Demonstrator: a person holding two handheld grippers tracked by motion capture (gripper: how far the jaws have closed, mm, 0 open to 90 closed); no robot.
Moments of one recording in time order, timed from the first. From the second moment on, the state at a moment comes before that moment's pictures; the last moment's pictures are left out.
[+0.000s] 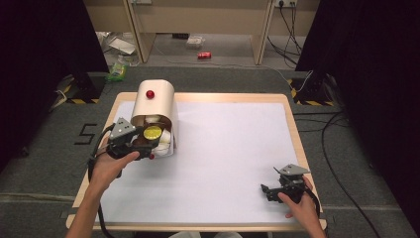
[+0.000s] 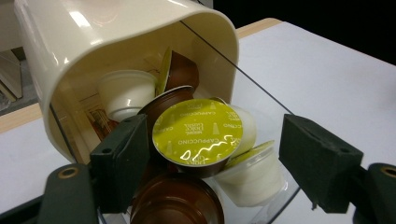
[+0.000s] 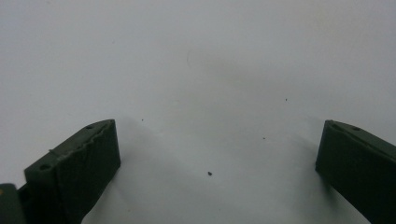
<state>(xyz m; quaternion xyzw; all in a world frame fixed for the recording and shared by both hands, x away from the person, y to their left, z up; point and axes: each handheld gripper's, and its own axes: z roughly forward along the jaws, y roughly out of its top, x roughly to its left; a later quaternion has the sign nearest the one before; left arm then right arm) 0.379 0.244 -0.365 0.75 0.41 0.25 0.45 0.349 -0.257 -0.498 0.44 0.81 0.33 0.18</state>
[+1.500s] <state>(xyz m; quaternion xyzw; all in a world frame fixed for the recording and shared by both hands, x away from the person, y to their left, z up) 0.410 0.234 -0.372 0.77 0.43 0.23 0.42 0.349 -0.257 -0.498 0.44 0.81 0.33 0.19</state>
